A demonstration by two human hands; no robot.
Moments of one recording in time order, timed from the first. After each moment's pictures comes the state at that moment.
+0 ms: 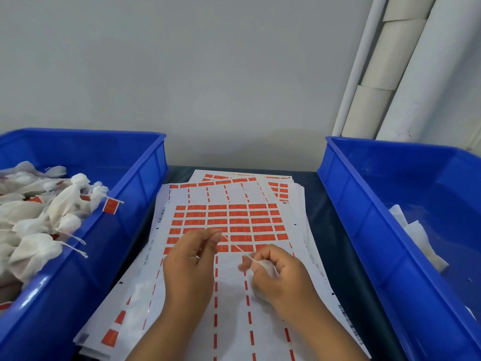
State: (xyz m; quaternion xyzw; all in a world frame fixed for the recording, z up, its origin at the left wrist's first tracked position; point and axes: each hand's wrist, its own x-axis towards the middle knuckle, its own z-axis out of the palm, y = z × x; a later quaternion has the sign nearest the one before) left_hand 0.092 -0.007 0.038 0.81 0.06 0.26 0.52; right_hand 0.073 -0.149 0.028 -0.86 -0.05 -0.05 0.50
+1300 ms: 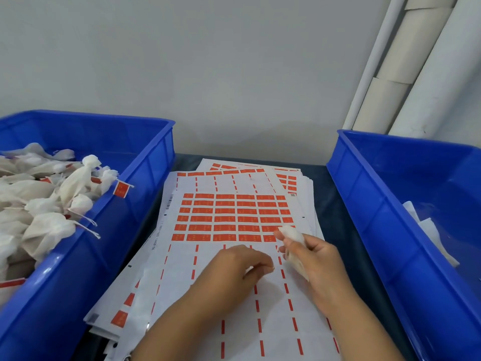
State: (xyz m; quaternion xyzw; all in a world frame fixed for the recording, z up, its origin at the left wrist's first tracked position) left_hand 0.093 -0.014 0.026 0.91 -0.23 -0.02 0.35; right_hand 0.080 -0.171 0.032 -0.73 0.12 -0.04 0.67
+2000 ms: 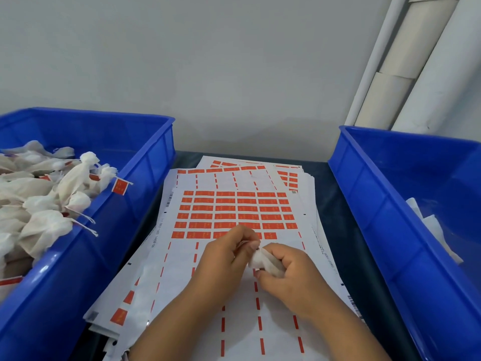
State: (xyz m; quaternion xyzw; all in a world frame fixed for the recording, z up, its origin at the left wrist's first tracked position) left_hand 0.090 -0.011 0.026 0.82 -0.14 0.06 0.55; right_hand 0.069 -0.156 0.026 -0.87 -0.11 0.01 0.49
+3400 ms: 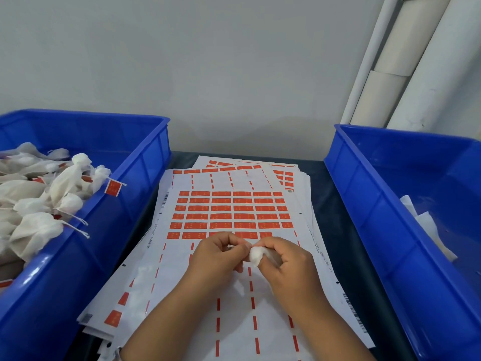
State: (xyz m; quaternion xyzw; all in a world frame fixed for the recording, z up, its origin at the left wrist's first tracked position) left_hand 0.094 -0.015 0.030 0.76 0.04 -0.05 0.65; right_hand 0.073 -0.151 0.013 -0.89 -0.09 -0.17 0.41
